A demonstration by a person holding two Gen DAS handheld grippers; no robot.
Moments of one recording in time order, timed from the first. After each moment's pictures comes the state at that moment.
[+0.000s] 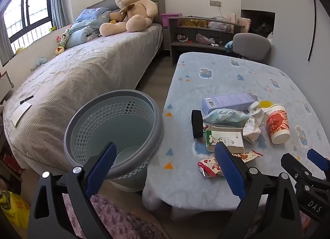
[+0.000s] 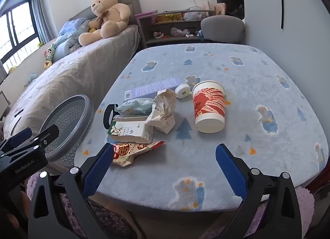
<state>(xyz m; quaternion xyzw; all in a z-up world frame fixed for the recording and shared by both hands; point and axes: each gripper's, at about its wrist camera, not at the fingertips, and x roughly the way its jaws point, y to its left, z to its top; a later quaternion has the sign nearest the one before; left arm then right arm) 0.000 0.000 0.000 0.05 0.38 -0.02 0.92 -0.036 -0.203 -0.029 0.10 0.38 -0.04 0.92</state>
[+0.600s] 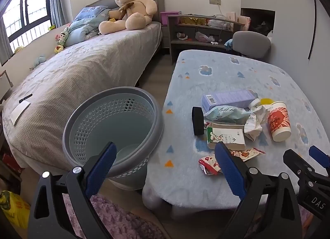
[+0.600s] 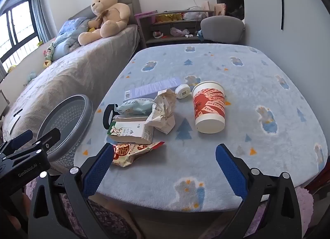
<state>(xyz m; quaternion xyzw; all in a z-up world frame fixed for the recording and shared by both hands) 0.000 0.000 -0.006 0.05 0.38 -0.02 0.92 -0.035 -0.202 -0.029 0.10 0.38 -0.04 0.92</state>
